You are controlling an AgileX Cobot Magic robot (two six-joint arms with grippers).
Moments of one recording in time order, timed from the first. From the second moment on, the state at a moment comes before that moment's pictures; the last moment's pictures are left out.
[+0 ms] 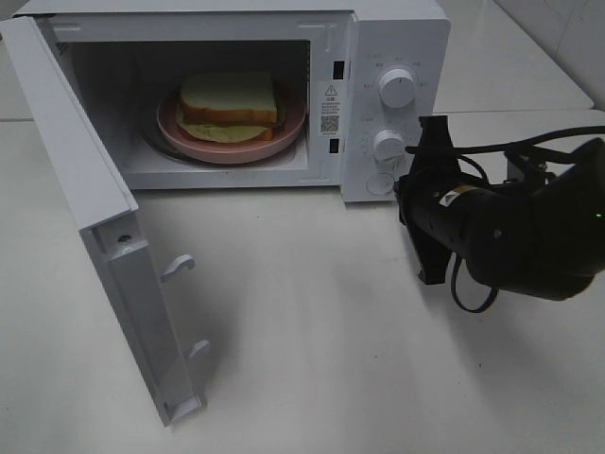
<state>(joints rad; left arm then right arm) 0.02 0.00 -0.52 -0.13 1.08 0.11 0.57 1.85 -0.62 0.65 -0.80 1.26</state>
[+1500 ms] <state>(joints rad) 0.02 0.00 -0.52 -0.13 1.08 0.11 0.57 1.35 -0.57 0.35 0.25 0.23</state>
